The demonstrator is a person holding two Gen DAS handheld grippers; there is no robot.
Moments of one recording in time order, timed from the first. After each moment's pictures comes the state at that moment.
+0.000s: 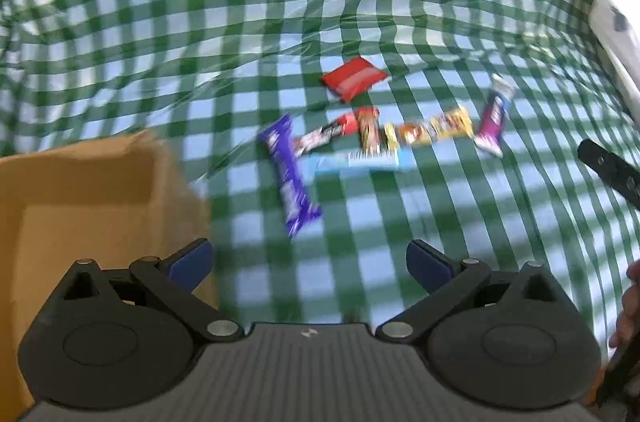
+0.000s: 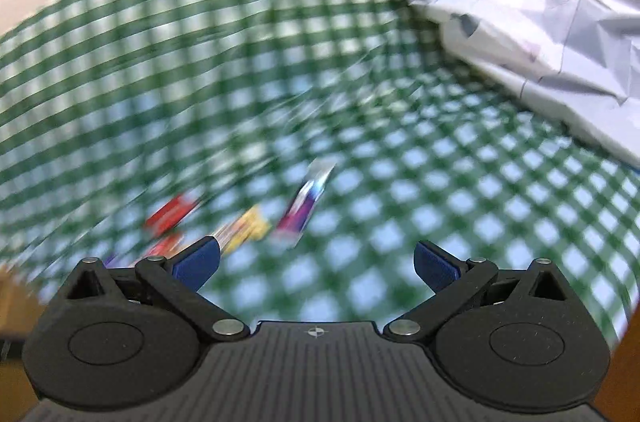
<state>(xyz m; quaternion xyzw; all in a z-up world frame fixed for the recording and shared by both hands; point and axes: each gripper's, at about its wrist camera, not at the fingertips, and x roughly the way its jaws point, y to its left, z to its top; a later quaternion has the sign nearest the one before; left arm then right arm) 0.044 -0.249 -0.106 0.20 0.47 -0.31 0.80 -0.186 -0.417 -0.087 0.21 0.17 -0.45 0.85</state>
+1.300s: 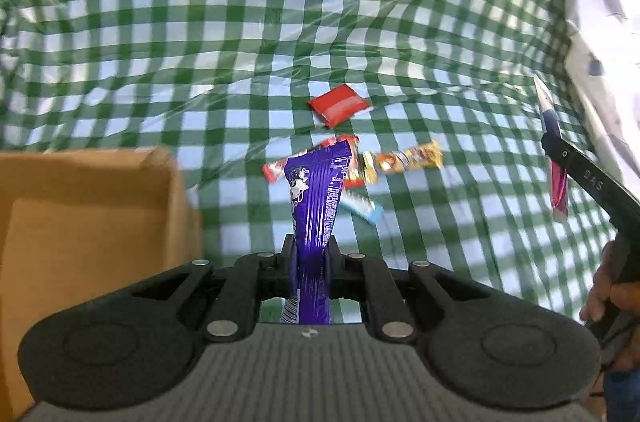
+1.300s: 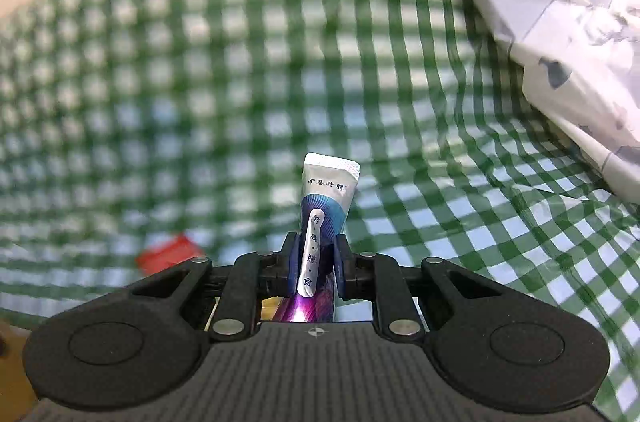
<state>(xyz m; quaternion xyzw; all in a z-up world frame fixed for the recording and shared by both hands) 0.041 -0.202 -0.061 0.14 0.48 -0.34 0.79 -0.154 -0.428 -0.053 0.15 0.16 -0.36 0.91</state>
